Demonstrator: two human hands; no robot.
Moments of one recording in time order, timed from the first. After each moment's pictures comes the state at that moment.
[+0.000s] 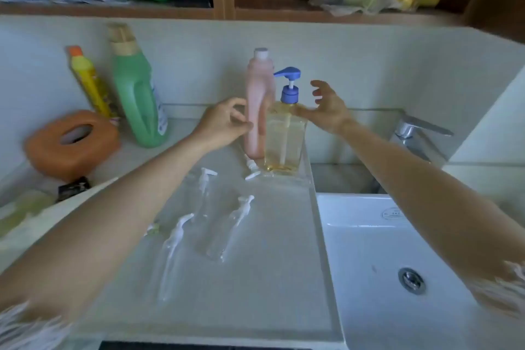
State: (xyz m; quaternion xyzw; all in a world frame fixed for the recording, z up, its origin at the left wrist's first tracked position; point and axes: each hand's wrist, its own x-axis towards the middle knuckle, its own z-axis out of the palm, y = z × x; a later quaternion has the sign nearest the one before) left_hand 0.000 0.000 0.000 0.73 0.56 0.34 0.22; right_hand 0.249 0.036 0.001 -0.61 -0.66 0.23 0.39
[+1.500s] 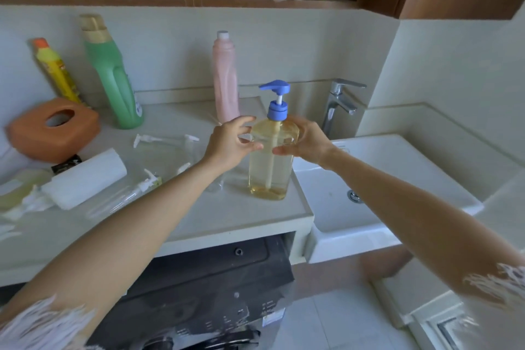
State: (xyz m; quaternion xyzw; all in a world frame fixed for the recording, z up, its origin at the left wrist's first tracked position) left_hand 0.019 -0.173 -0.044 0.75 0.44 0.38 0.32; right_hand 0.227 -0.201 -0.045 -0.58 -0.62 0.33 0.41
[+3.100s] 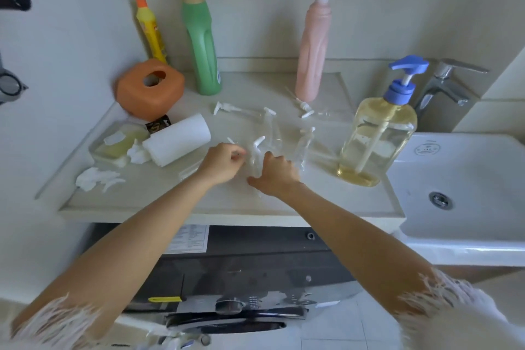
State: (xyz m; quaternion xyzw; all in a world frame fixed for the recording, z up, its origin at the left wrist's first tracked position) left_hand -0.163 -0.179 -0.109 0.70 0.62 0.22 0.28; right_hand -0.016 -0.191 -0.129 -0.69 -0.70 0.15 0.07
